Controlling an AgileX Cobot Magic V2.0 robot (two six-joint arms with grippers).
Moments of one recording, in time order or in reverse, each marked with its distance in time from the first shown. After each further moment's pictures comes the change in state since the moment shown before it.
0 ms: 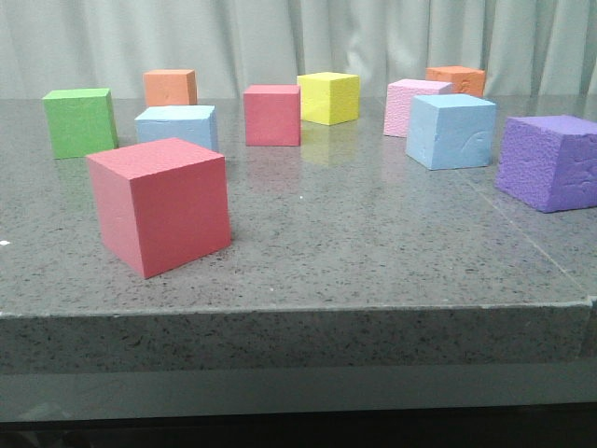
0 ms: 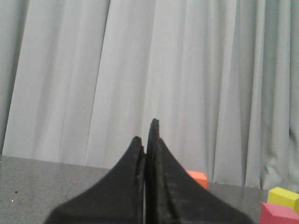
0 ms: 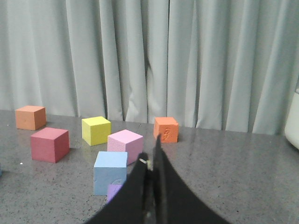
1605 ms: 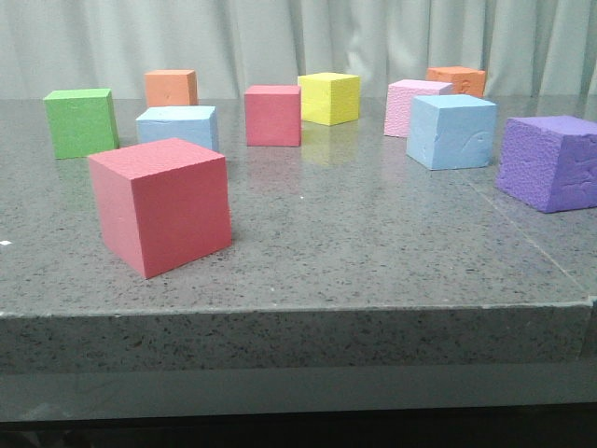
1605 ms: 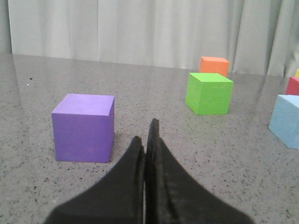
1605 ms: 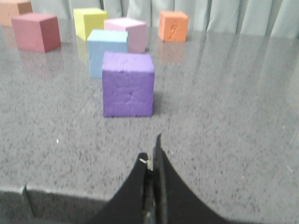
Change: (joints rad) left arm 0.000 -0.106 0.283 0.007 0.121 0.051; right arm 0.000 -0.140 0.398 0.000 -0.039 0.000
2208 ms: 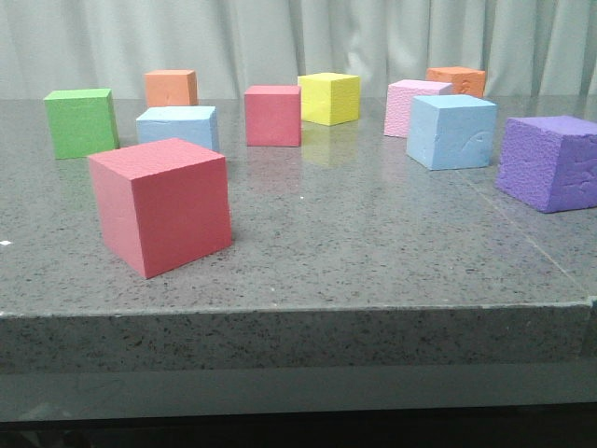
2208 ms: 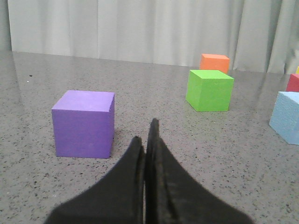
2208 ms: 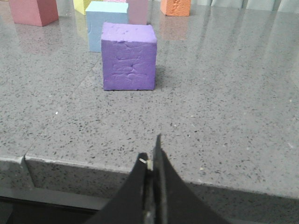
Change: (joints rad) left arm 0.000 0.000 0.000 0.000 0.028 0.000; right arm 0.000 0.000 0.000 0.000 0.104 0.000
